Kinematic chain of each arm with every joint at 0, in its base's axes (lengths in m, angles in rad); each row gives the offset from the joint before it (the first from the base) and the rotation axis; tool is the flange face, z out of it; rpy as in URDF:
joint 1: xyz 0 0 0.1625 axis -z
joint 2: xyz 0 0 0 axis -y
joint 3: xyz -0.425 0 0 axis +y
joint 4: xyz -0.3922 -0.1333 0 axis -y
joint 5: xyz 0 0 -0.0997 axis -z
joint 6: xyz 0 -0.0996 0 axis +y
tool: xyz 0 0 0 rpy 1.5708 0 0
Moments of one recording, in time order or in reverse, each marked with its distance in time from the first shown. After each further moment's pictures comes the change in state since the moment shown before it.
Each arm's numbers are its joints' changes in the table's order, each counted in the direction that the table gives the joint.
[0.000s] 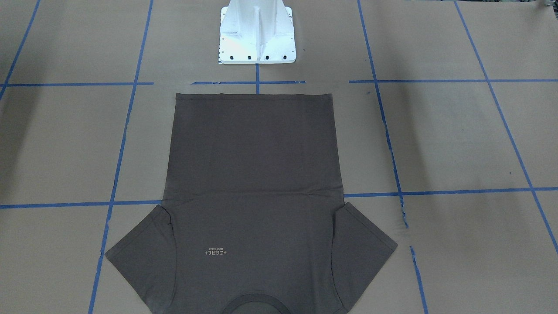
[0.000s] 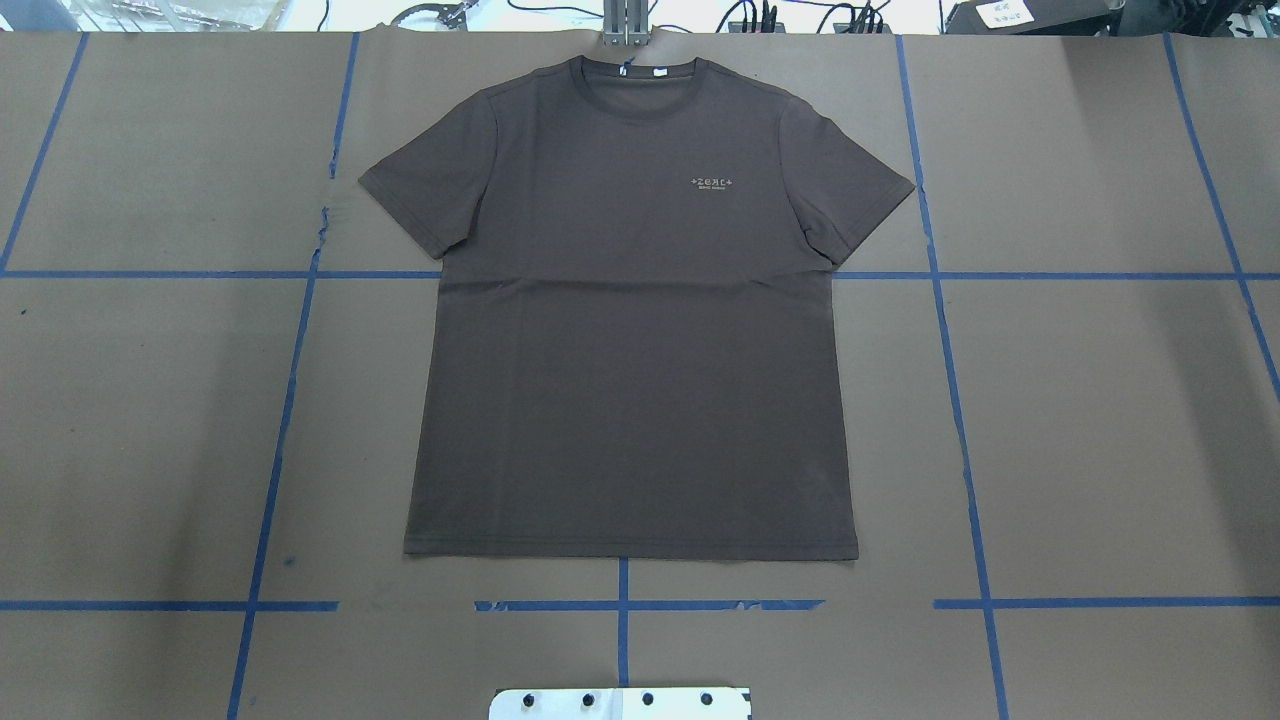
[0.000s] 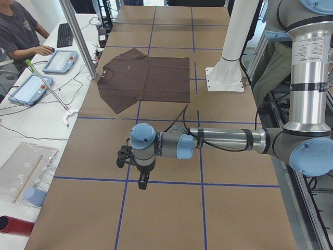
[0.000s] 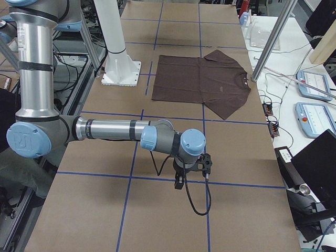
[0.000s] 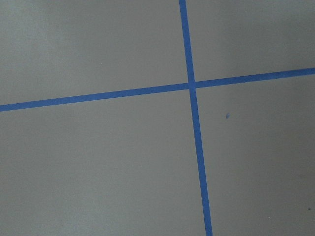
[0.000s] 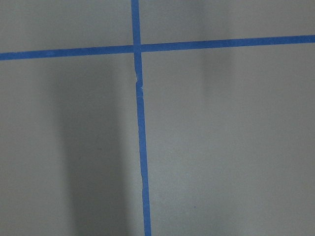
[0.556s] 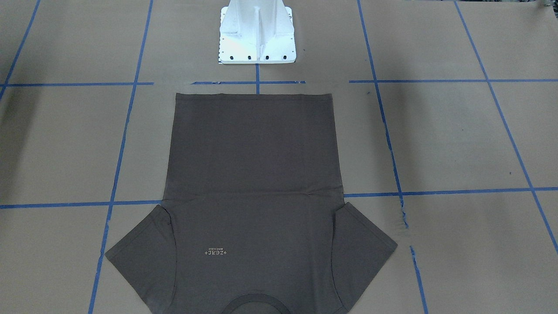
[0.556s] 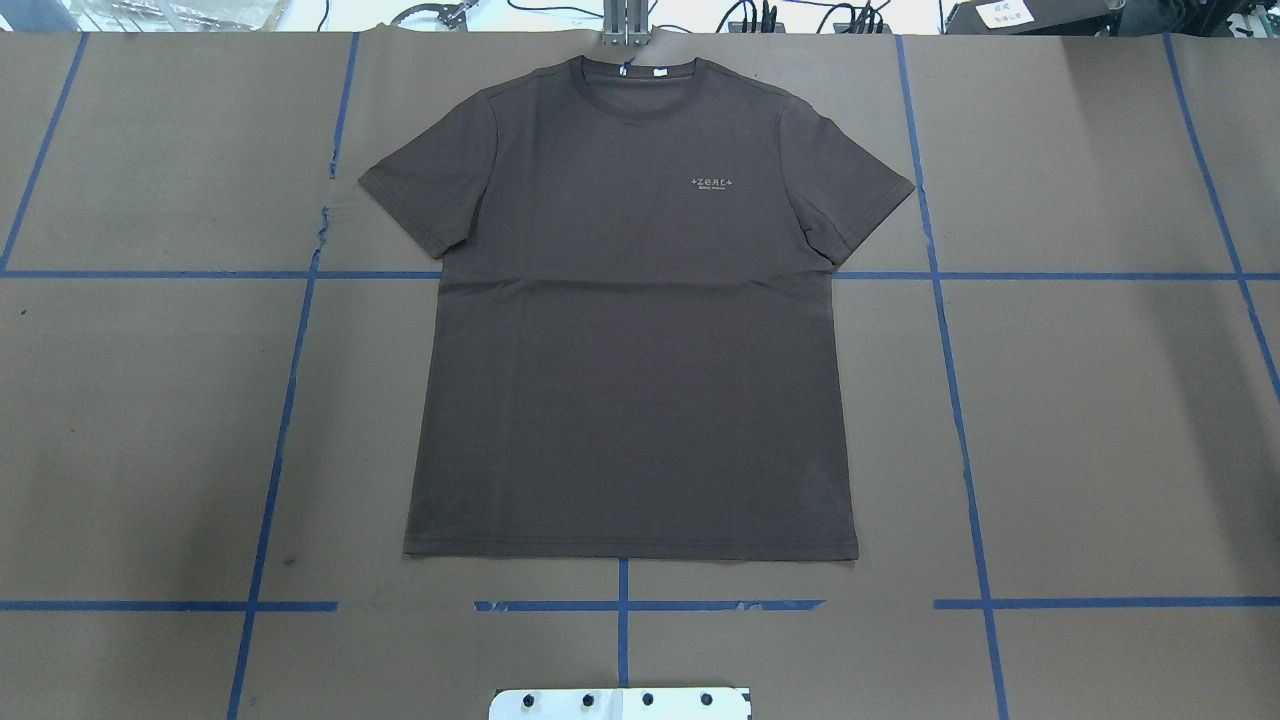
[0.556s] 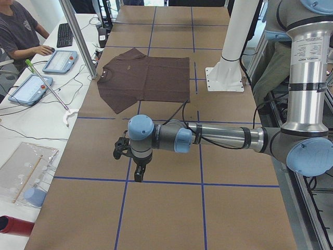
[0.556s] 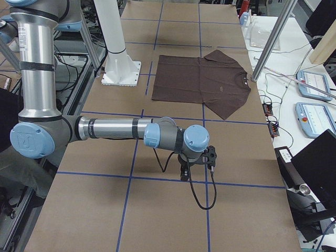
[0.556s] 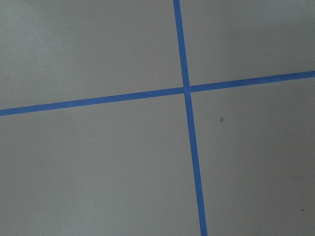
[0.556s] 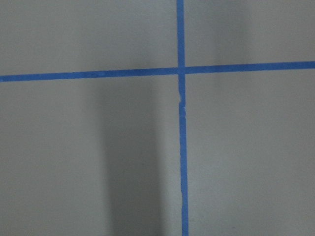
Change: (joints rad) left arm 0.000 -0.039 0.070 0.003 -0.032 0.003; right arm 0.002 0.035 0.001 0.059 0.123 -0.026
